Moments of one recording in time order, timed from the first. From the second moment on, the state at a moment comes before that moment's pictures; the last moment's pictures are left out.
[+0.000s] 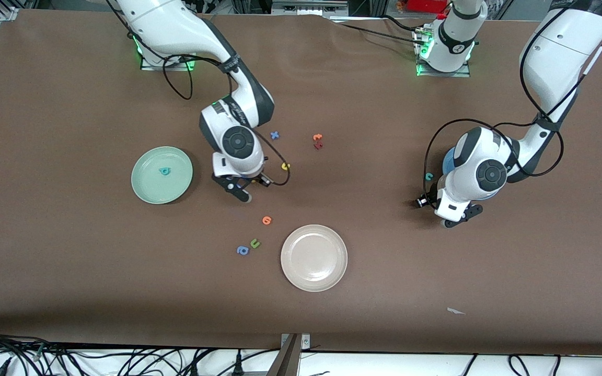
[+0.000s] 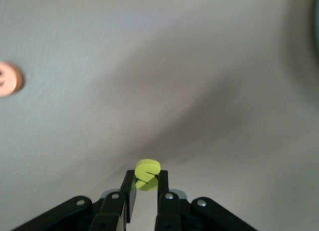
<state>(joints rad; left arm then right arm) 0.30 0.62 -0.49 -1.99 0.26 2.41 -0.79 0.63 0.61 -0.04 -1.71 0.04 2.16 1.16</state>
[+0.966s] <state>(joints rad) 0.30 0.62 -0.49 -1.96 0.26 2.38 -0.81 0.60 0.42 -0.44 -2.10 0.12 2.24 0.23</state>
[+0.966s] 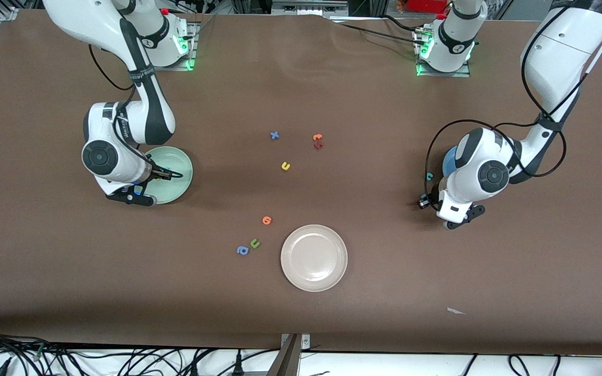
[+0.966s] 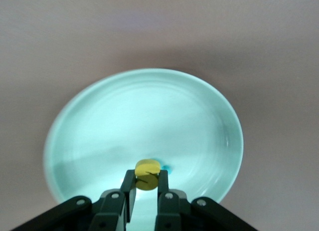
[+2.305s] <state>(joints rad) 0.62 0.51 -0.50 -1.92 0.20 1.86 -0.21 0.60 0.38 -0.15 -1.99 0.18 2.19 0.73</state>
